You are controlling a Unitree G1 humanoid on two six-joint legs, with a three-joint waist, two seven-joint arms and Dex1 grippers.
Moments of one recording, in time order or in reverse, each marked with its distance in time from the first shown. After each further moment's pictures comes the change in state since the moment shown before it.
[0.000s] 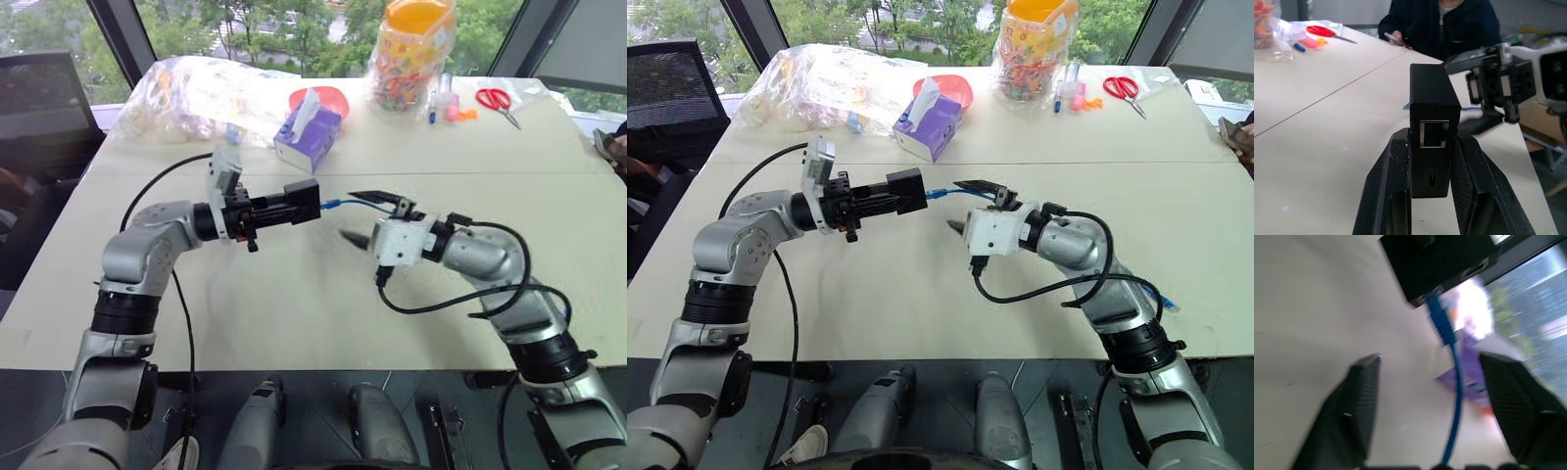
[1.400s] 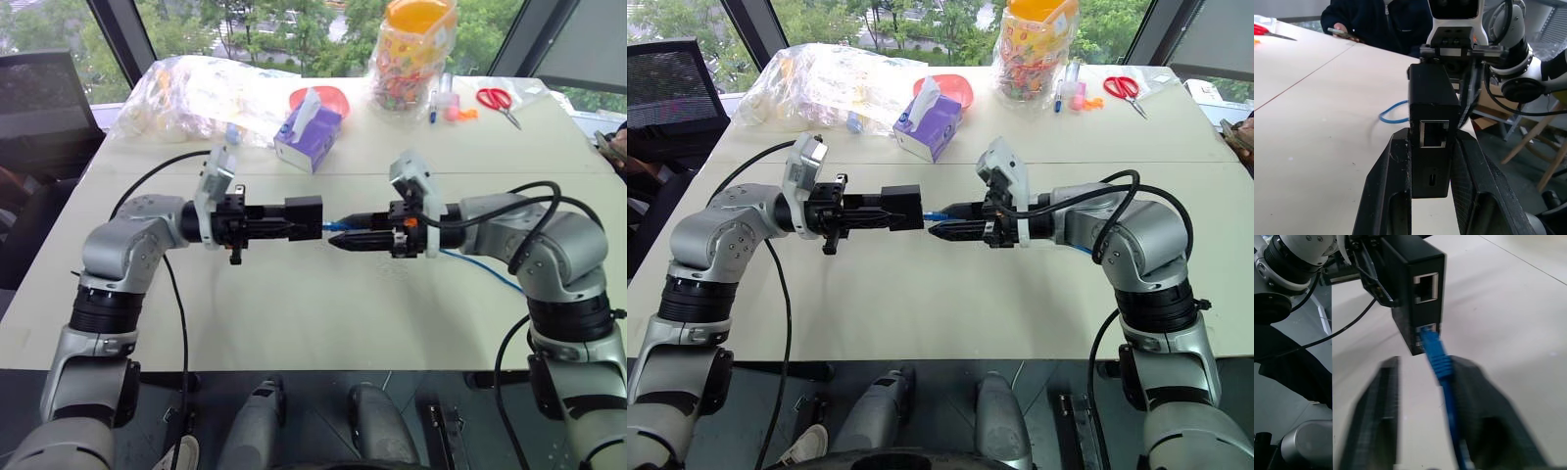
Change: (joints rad) left arm -0.014 0.076 -0.021 -0.075 -0.078 0.062 -0.158; right arm -0.256 0.001 -0.125 -0.024 0.774 1.009 0.094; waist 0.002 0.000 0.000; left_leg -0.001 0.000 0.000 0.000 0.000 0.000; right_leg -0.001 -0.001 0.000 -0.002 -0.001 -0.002
